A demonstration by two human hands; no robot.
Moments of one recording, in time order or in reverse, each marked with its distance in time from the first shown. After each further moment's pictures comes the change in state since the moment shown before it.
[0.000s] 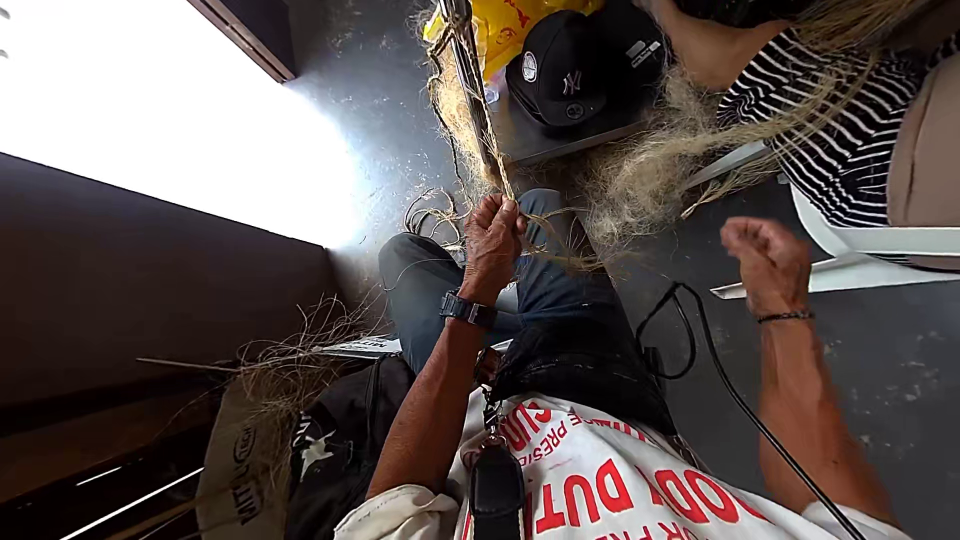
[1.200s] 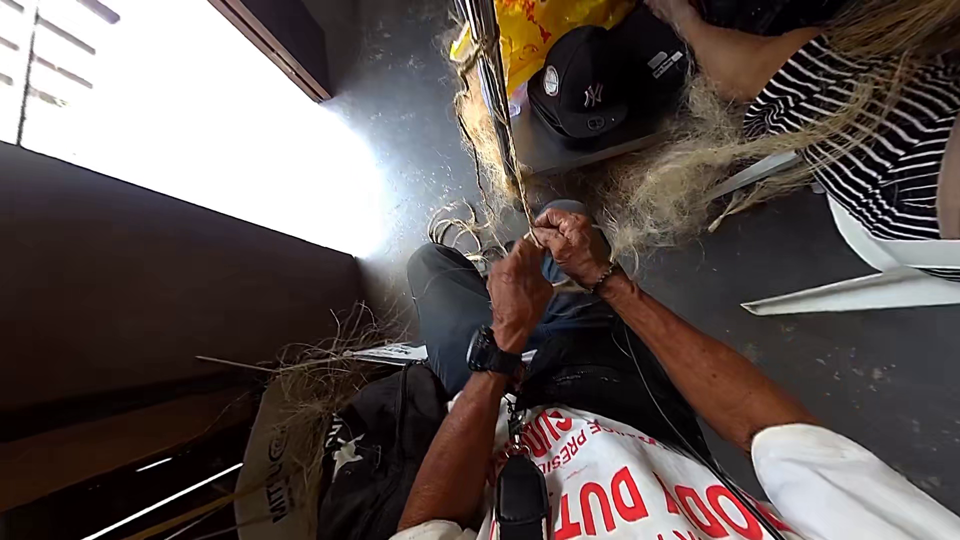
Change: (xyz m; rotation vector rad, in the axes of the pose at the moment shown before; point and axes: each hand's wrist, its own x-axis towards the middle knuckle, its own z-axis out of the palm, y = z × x) left_hand -0.040 -0.008 -0.018 1.232 0.080 0.273; right_hand -0.002 -0.155 0.194 0.403 -0.415 -0.326
